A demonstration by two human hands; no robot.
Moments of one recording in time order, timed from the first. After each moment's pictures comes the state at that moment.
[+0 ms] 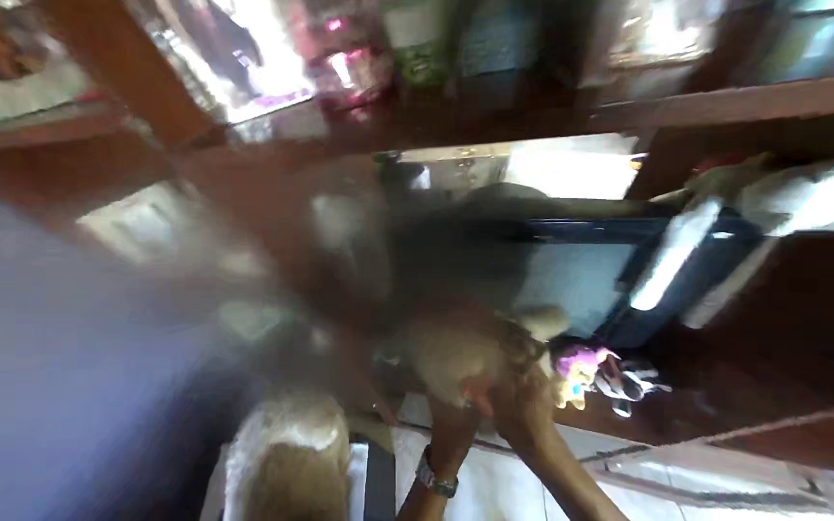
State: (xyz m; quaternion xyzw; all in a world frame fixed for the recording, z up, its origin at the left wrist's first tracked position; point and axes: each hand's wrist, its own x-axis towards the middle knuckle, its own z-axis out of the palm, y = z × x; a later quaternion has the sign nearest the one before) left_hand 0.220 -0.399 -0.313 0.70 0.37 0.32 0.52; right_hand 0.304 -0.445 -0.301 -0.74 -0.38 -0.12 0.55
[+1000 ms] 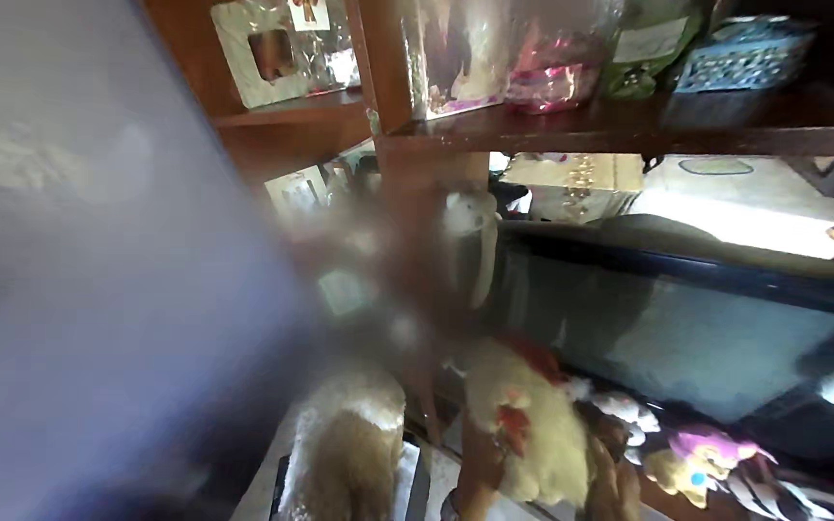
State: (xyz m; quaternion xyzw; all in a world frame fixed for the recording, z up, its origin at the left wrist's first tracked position) left_hand 0.143 -0.385 -0.292 0.57 0.44 0.31 0.62; right_hand 0.263 -0.474 -0.367 -0.69 -0.28 0.16 0.64
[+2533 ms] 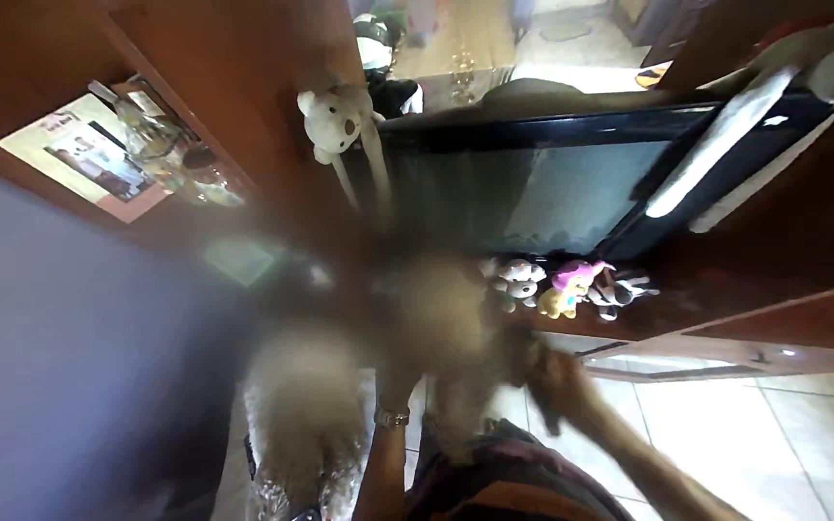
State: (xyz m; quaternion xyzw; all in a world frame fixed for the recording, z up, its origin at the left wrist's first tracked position) left_hand 0.148 -0.350 -0.337 0.78 0.39 0.25 0.43; right_hand 0.269 -0.526 -0.326 -0.69 -0.34 0.22 0.60
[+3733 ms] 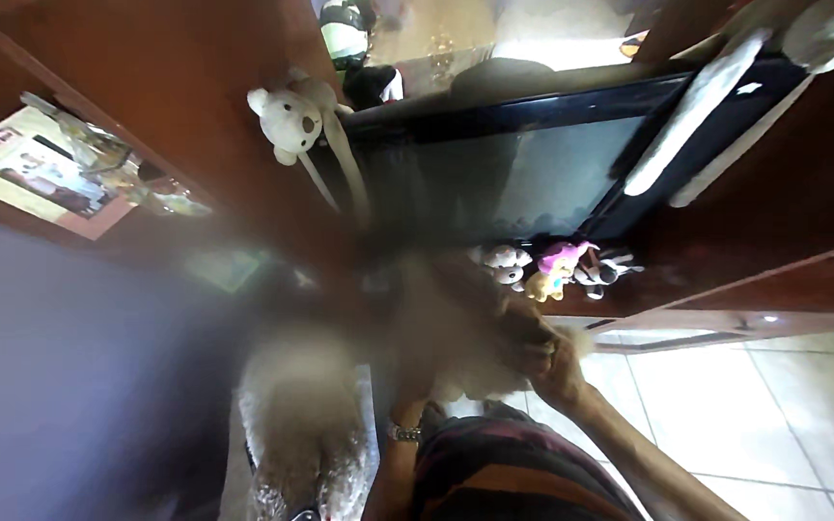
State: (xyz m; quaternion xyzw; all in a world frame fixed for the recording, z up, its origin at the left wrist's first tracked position) left_hand 0.155 -0.390 -0.336 0.69 0.43 0.16 0.55; right_hand 0.299 -0.518 -0.366 -0.60 -0.49 0.03 0.63
